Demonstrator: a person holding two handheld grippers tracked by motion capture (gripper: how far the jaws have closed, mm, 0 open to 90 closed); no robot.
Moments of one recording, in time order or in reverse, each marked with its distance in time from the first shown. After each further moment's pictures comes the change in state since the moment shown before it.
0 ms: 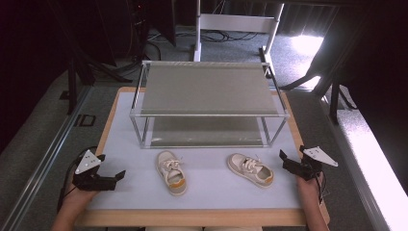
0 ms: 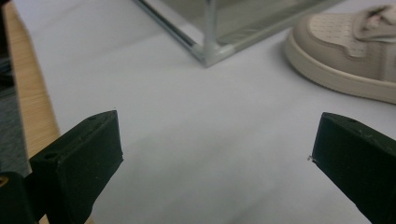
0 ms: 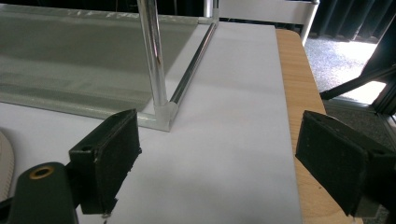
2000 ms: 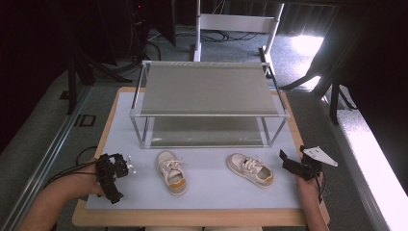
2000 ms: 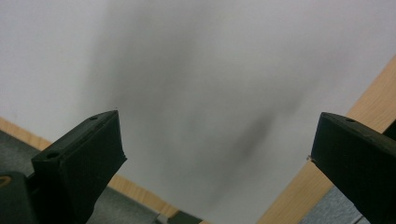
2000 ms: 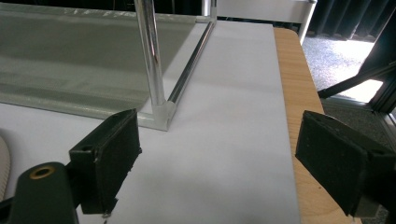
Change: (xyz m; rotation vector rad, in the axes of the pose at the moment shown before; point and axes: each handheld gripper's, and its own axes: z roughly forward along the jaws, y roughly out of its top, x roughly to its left) left arm -0.055 0.071 0.022 0.868 -0.133 0.523; right arm 0.000 0.000 0.001 0.003 -0.009 0.002
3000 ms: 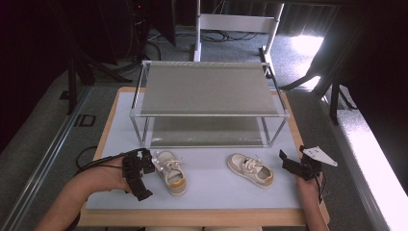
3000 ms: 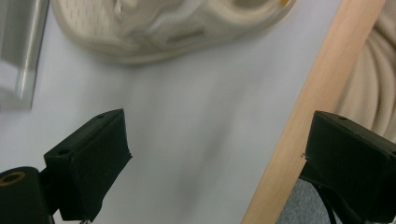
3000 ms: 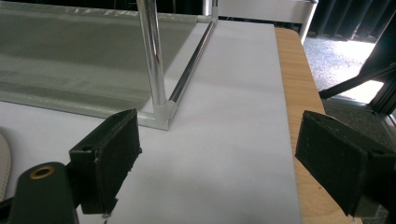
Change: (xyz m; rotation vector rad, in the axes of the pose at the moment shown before) left arm -0.027 0.069 -0.042 -0.165 -0.107 0.113; right arm 0.001 0.000 0.000 0.002 0.003 -0.006
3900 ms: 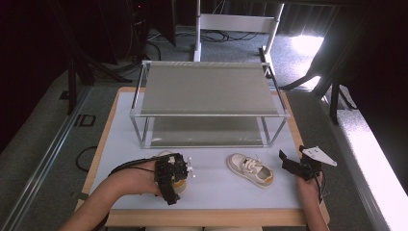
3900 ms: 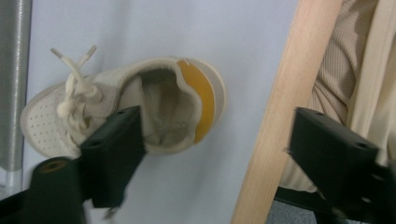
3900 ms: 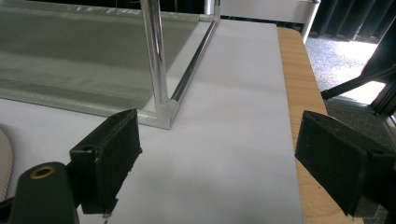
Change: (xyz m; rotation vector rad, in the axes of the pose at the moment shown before) left arm -0.037 0.073 0.003 0.018 -0.013 0.108; right arm 0.001 0.000 0.000 0.005 0.006 -0.007
